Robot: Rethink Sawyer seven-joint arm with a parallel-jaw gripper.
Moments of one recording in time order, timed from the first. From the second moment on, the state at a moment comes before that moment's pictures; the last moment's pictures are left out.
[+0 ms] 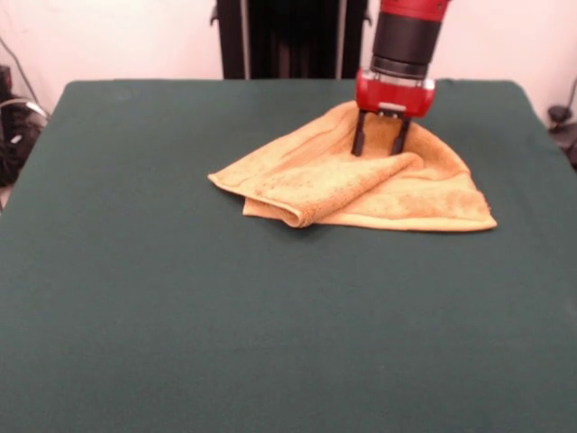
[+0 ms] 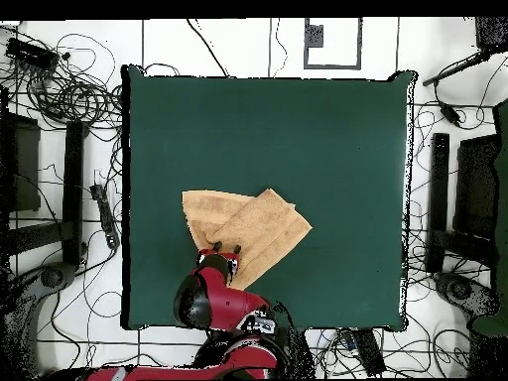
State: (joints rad) arm 0.10 -0.41 -0.11 2.10 0.17 -0.40 1.74
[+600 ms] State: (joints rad) arm 0.11 -0.41 -0.12 2.09 0.17 -0.37 1.74
